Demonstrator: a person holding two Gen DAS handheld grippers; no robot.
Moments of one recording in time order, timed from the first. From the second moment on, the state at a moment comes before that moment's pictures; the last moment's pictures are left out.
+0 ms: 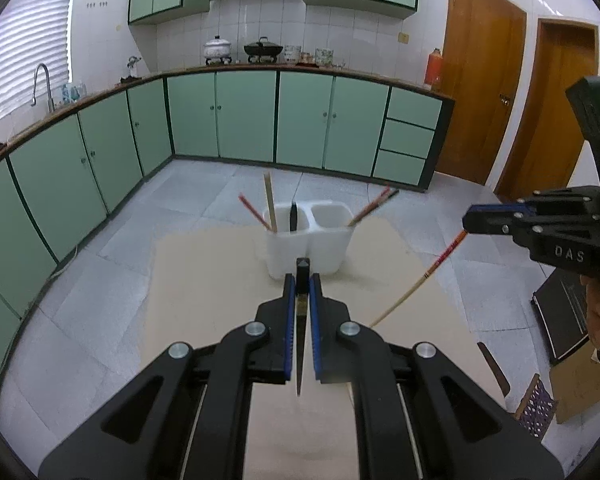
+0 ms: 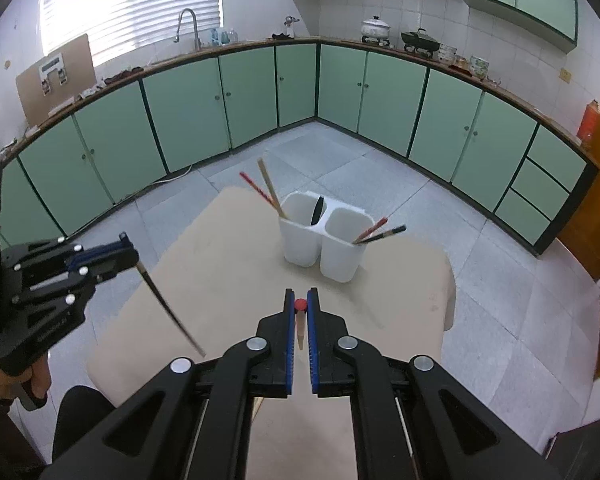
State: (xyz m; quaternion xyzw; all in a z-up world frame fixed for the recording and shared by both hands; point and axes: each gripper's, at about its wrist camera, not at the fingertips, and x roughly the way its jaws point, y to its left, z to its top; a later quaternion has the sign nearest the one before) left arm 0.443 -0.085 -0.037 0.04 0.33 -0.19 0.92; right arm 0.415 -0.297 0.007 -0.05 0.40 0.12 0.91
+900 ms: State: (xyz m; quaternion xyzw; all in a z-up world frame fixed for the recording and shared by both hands) left arm 0.564 -0.134 0.060 0.01 0.28 -0.18 0.94; right arm 0.512 -0.305 0.099 -0.02 0.39 0.10 0.92
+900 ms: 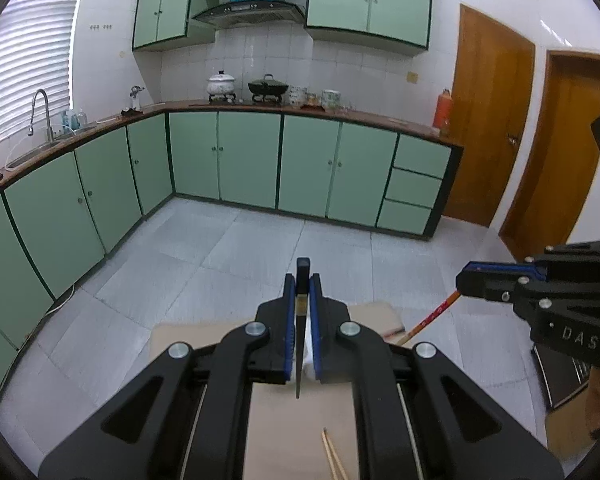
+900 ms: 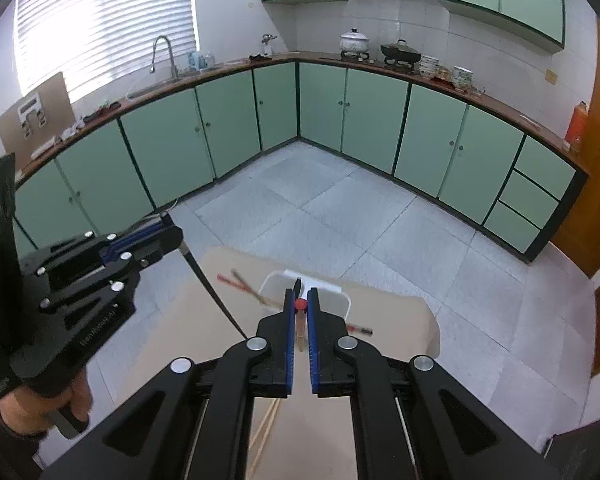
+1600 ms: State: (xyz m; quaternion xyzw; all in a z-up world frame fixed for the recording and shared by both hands) left arm 0.663 -0.148 -0.046 0.00 0.32 -0.16 0.93; right arm 0.617 -0.341 -0.020 0.03 0.46 0.07 0.89
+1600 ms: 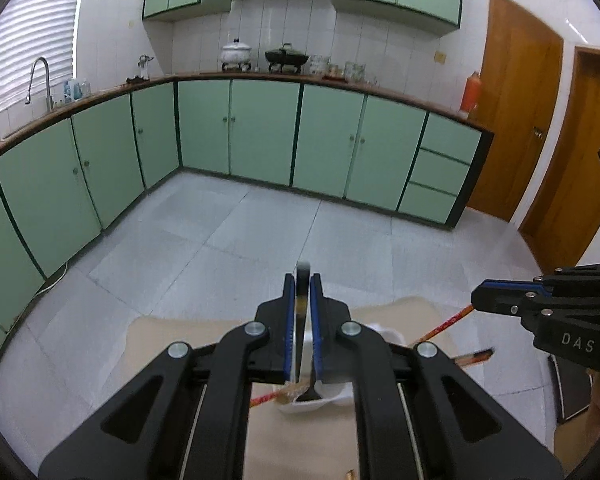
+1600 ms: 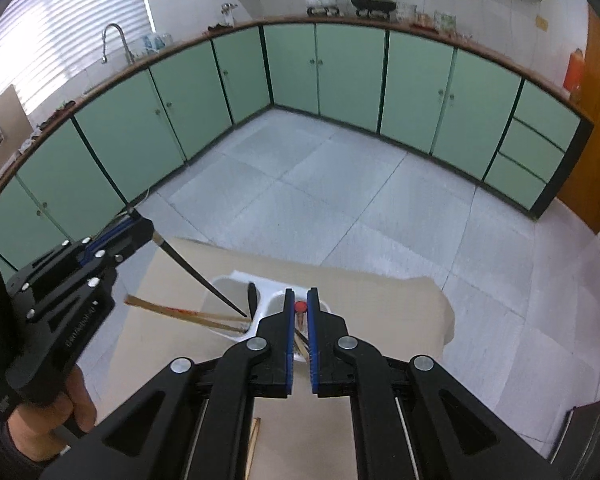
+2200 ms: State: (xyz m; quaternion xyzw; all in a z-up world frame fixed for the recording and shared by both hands) left arm 0.485 -0.042 -0.050 0.00 0.27 -0.13 0.95; right arm 0.387 -0.344 -0.080 0.01 0.32 0.07 0.94
